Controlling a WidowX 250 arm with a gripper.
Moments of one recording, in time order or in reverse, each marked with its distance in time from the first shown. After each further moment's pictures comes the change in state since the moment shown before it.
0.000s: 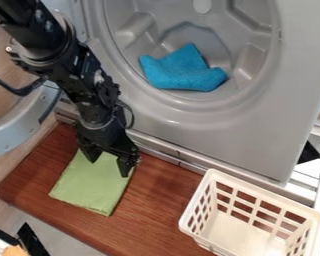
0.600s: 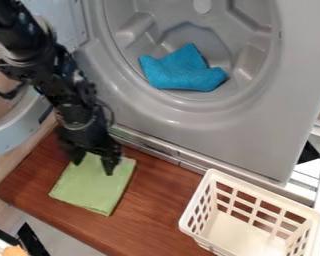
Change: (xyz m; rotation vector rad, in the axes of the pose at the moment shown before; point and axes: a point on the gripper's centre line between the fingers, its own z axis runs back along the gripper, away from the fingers) arm -0.010 0.038 -0.013 0.003 0.026 0.131
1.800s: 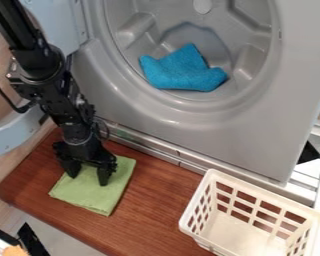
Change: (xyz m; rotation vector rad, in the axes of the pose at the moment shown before) arm -0.002 0.001 -0.052 0.009 0.035 0.047
